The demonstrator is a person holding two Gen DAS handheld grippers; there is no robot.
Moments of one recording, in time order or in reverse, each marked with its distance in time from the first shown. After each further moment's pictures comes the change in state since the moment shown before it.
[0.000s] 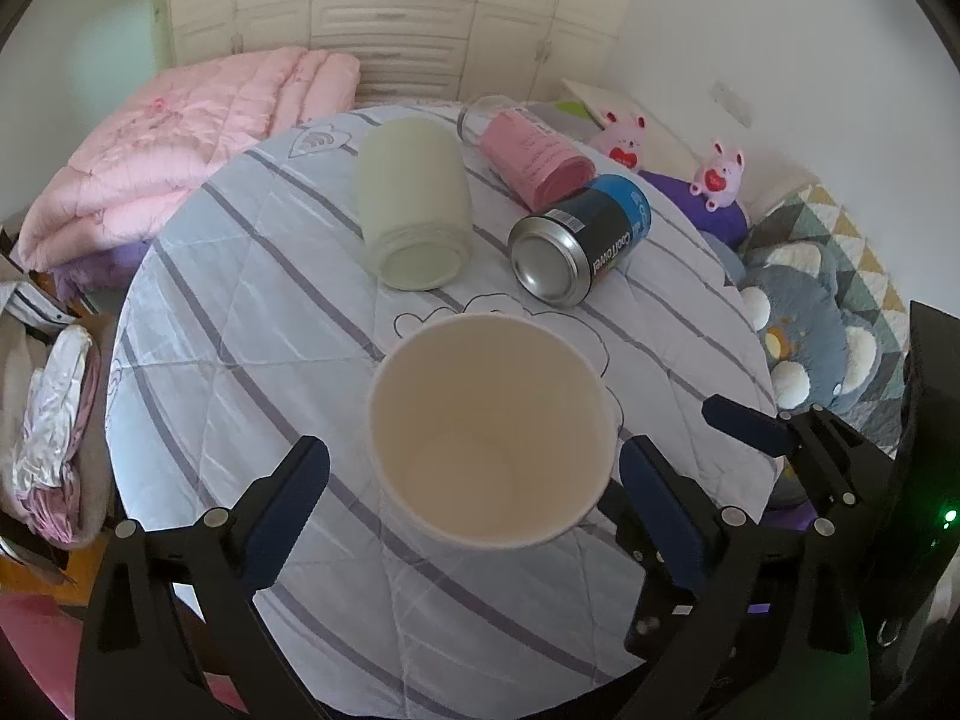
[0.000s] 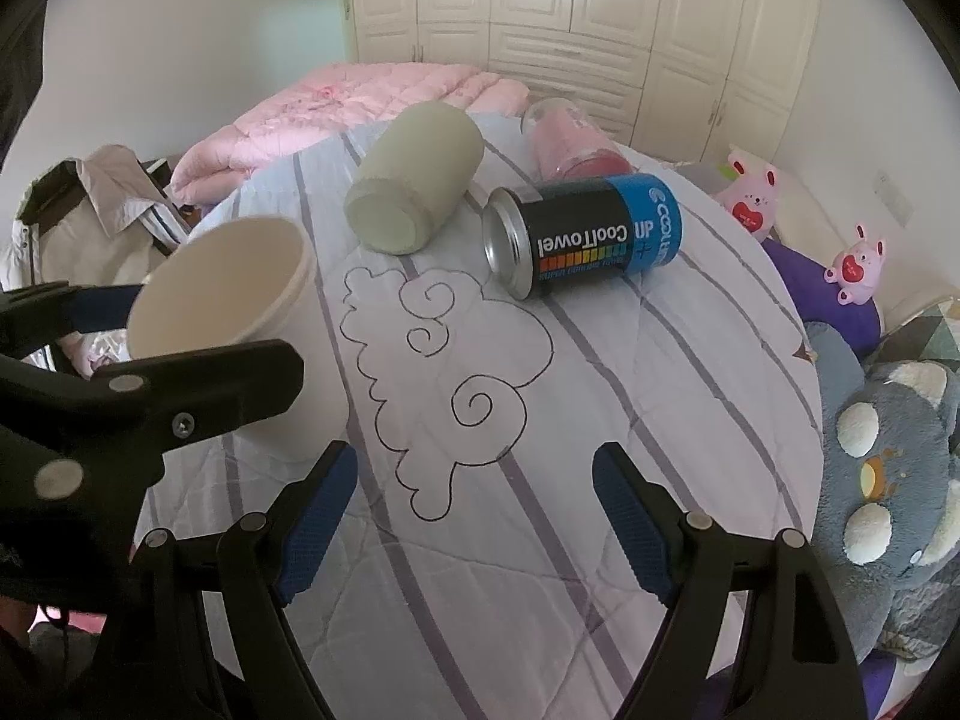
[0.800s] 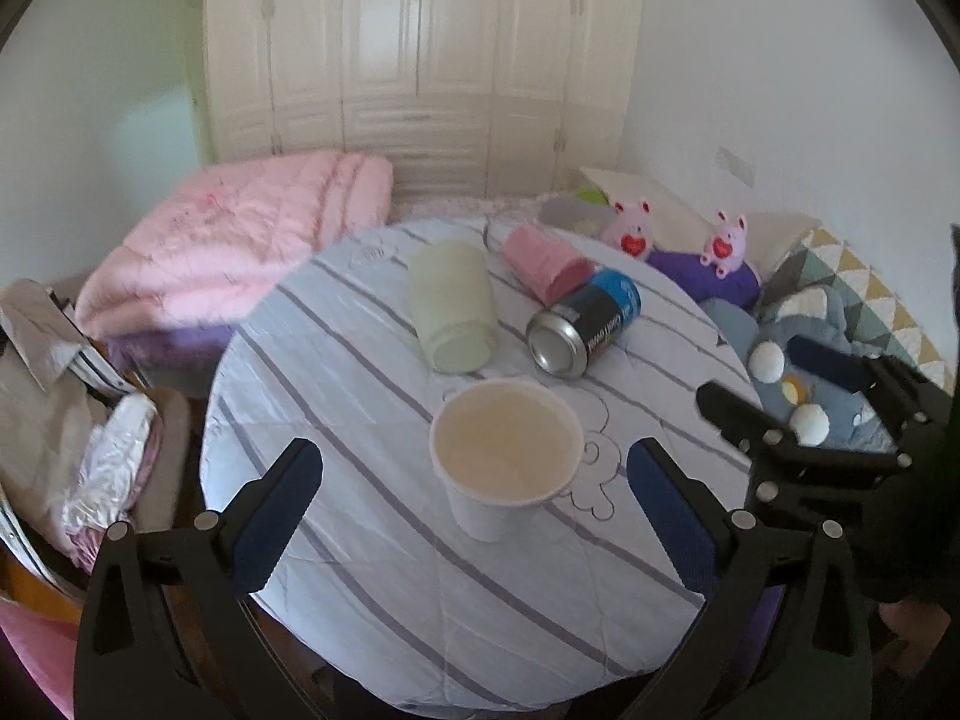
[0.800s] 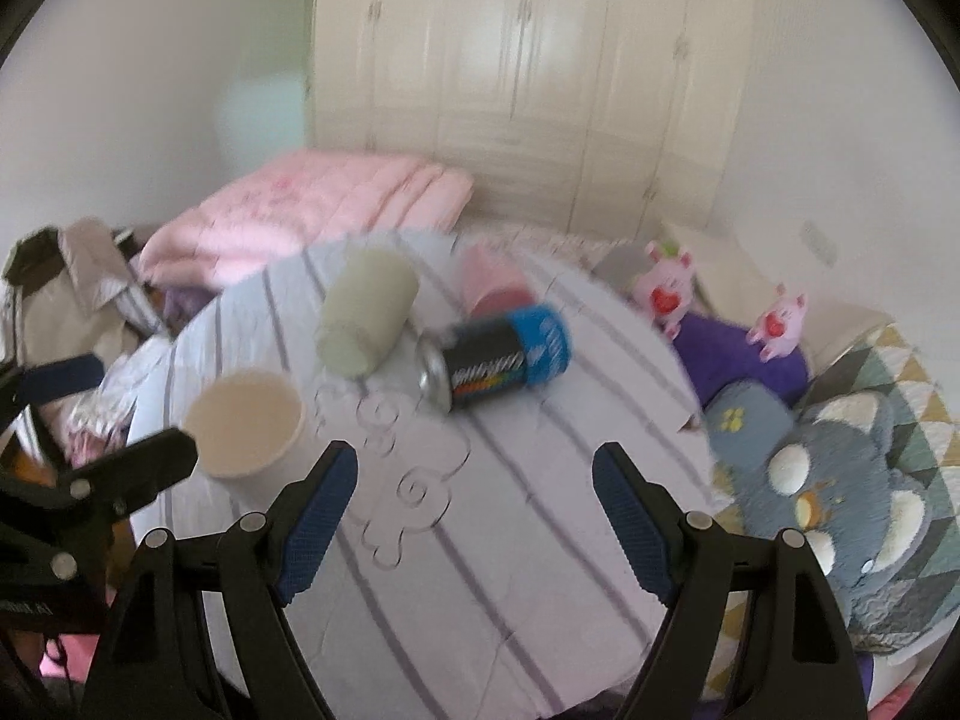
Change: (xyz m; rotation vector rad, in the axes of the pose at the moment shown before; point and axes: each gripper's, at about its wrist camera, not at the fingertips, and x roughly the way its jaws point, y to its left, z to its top) left arm -0.076 -0.014 -0.018 0.053 -0.263 0.119; right arm -0.082 -0.007 0.017 0.041 -0.244 -0.156
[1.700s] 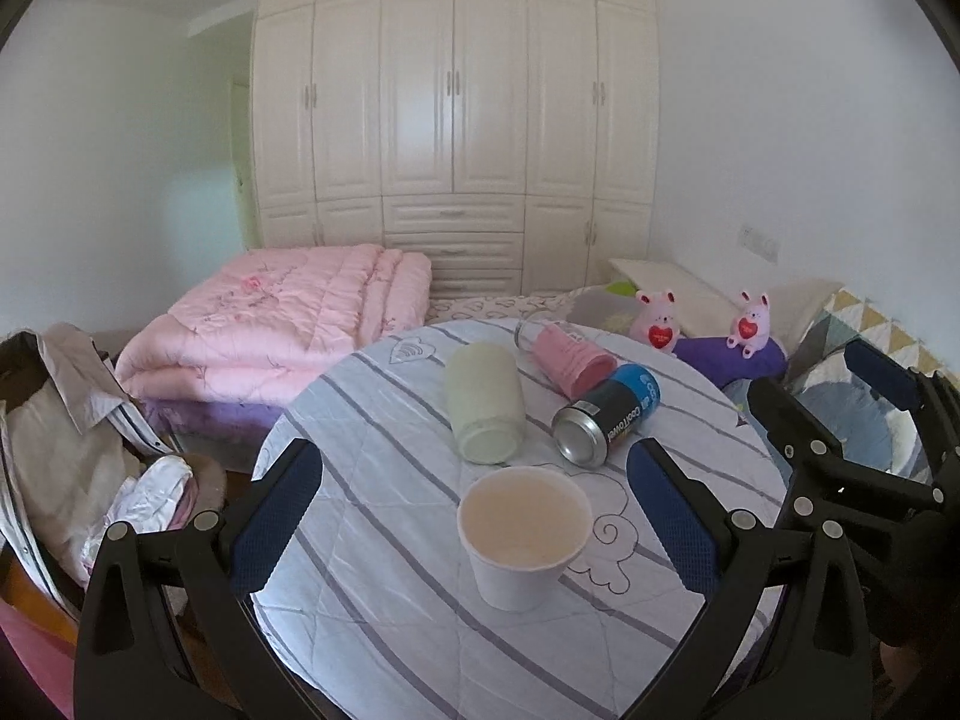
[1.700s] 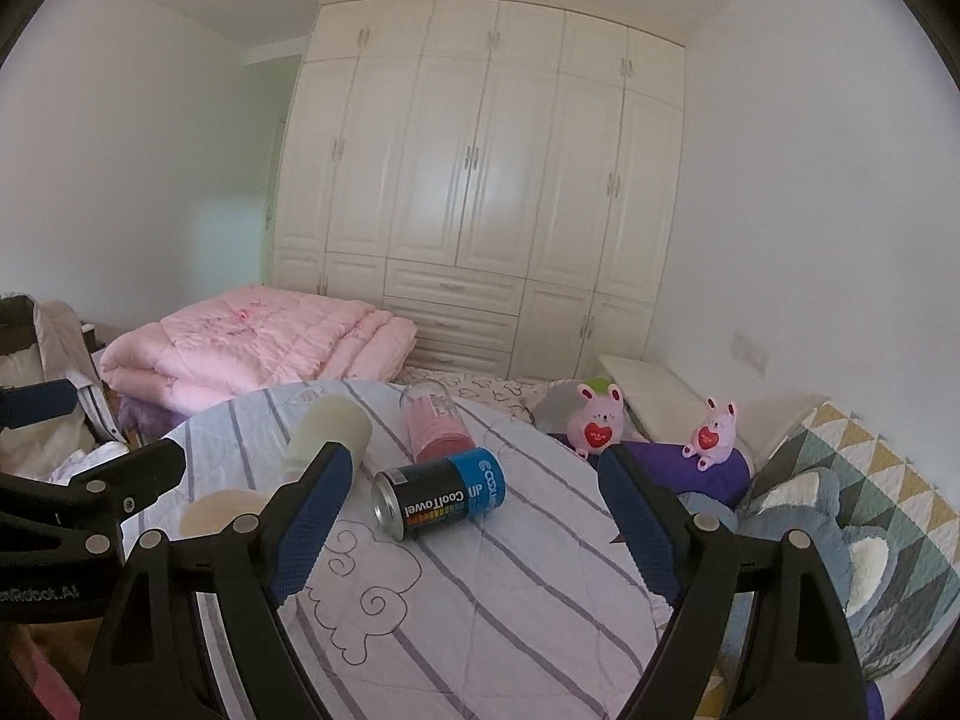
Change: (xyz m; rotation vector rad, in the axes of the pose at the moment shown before) left arm -0.026 -0.007 0.001 -0.001 -0.244 0.101; right arm -0.040 0.006 -0.003 0.013 -0.352 -0.140
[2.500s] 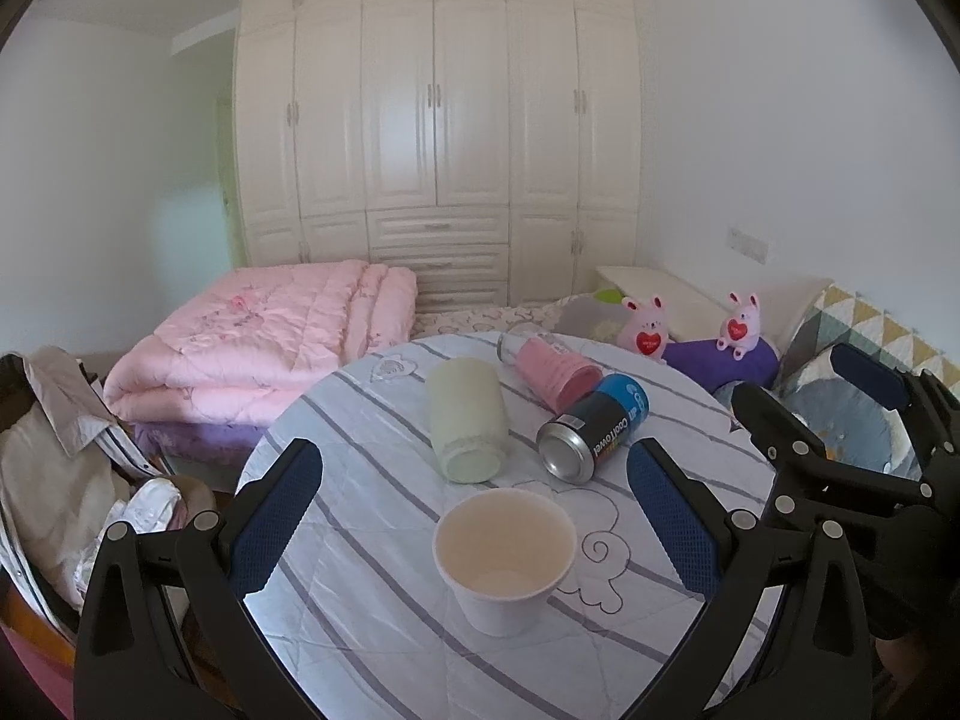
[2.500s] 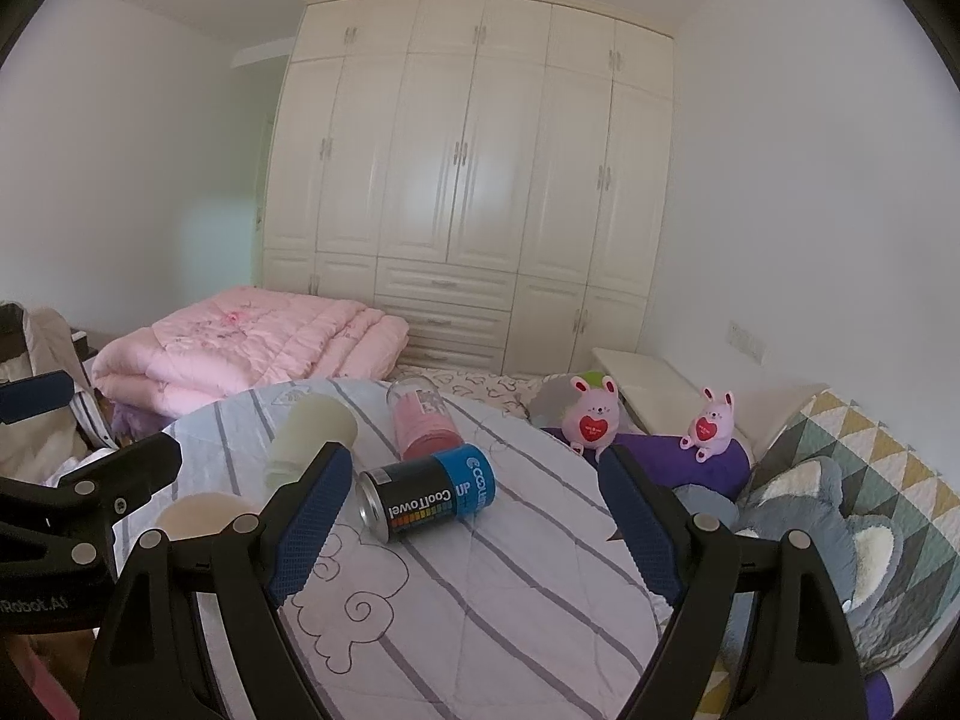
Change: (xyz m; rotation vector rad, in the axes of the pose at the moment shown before) left arm 0.004 -0.010 0.002 0.030 -0.029 -0.028; right arm 0.005 -0.011 -0.006 0.023 0.004 -0.011
